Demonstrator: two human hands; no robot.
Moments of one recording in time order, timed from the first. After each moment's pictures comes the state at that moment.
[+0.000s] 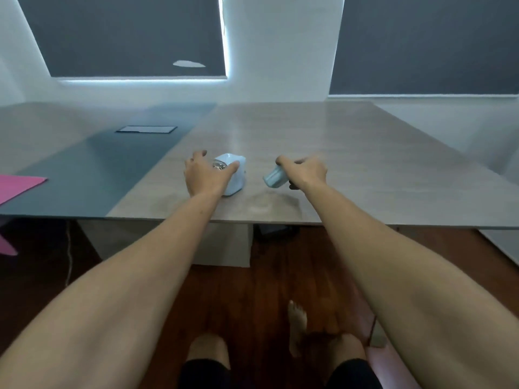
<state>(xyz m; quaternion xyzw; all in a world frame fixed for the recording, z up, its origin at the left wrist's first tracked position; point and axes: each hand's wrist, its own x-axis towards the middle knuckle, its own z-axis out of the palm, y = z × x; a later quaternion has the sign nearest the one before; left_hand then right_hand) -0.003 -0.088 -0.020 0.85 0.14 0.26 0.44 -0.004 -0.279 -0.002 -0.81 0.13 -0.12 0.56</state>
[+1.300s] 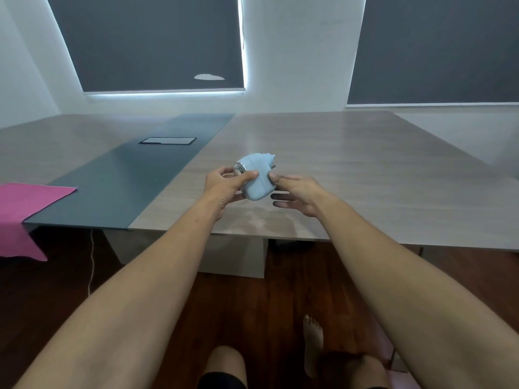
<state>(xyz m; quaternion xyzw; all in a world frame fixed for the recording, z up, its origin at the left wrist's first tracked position) 0.001 -0.069 -0.008 0.68 0.05 0.09 0.73 0.021 -0.251 -0.015 -0.67 -0.01 0.12 0.73</state>
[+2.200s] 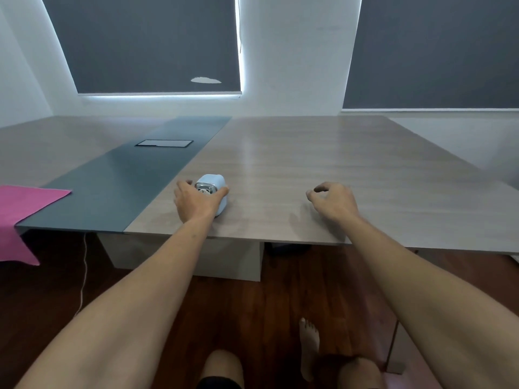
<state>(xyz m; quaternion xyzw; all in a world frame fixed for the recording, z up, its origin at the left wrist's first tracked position) 0.005 -0.036 -0.036 0.80 0.24 0.28 0.47 0.025 -0.320 -0.045 -0.93 0.04 -0.15 0.34</state>
